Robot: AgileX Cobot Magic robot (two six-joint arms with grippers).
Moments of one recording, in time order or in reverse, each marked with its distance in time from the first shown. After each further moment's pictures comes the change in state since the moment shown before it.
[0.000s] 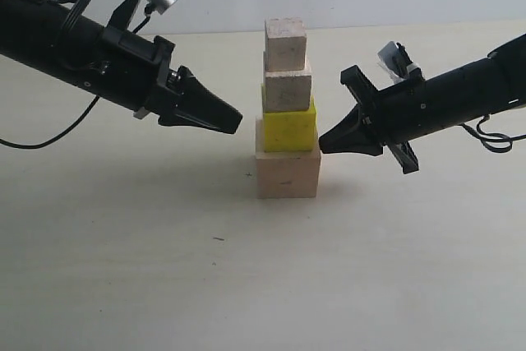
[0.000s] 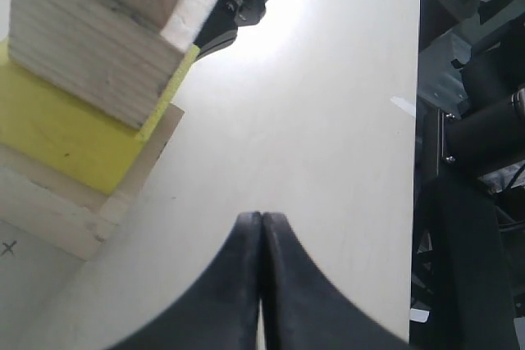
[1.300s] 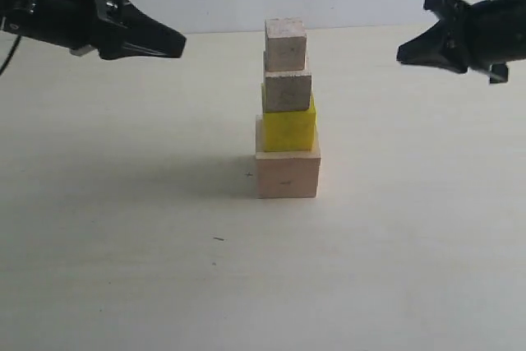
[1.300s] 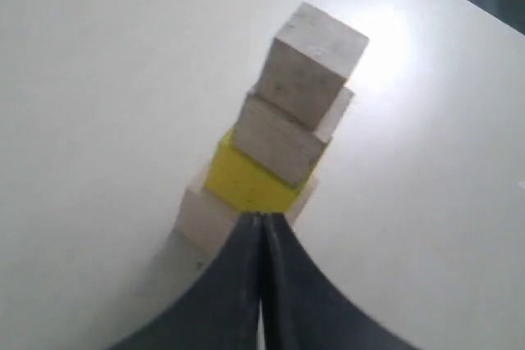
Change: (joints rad) left arm 0.123 -0.208 0.026 0.019 -0.164 -0.023; right arm -0.195 -0.307 0.002 -0.014 -0.140 -0.232
